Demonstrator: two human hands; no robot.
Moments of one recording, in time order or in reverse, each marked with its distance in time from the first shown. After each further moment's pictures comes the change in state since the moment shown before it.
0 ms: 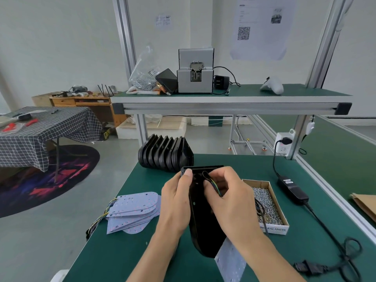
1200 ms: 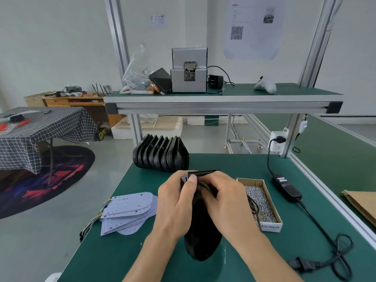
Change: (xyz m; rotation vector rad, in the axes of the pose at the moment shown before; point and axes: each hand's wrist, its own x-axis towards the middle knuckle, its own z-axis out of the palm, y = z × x) left_hand -0.006 0.006 0.005 0.230 0.004 0.162; right_hand 0.005 0.003 -0.007 -0.144 -0.108 -0.152
